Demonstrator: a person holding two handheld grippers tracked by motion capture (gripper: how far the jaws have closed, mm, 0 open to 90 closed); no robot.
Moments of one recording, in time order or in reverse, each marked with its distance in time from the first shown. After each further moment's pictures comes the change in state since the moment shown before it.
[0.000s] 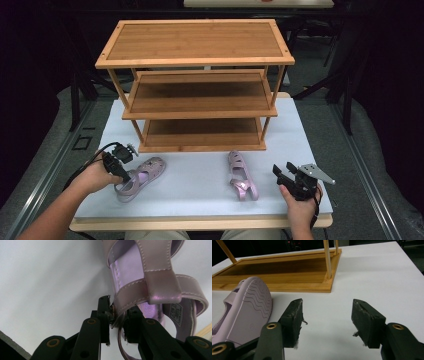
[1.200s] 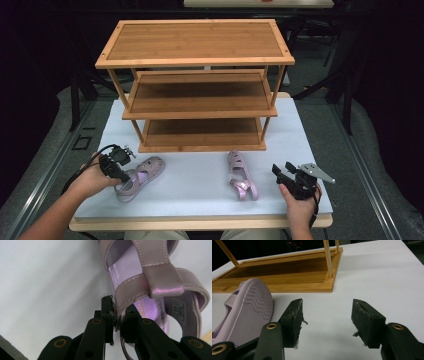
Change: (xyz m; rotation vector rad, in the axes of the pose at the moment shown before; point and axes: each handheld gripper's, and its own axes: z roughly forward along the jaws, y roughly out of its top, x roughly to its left) left arm -0.002 -0.013 0.001 -0.091 0.022 0.009; right arm -0.002 -0.001 0.004 -0.003 0.015 0.034
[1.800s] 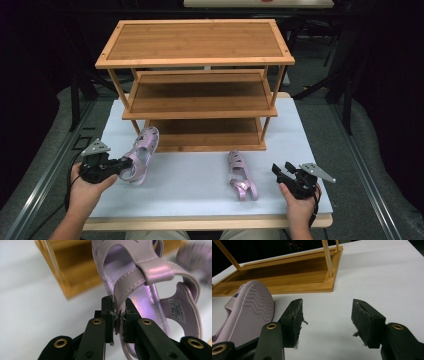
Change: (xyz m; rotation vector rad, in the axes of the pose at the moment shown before) left arm -0.027 -0.045 -0.050 -0.792 -0.016 -0.278; right arm -0.003 -0.001 0.003 0.000 0.015 0.038
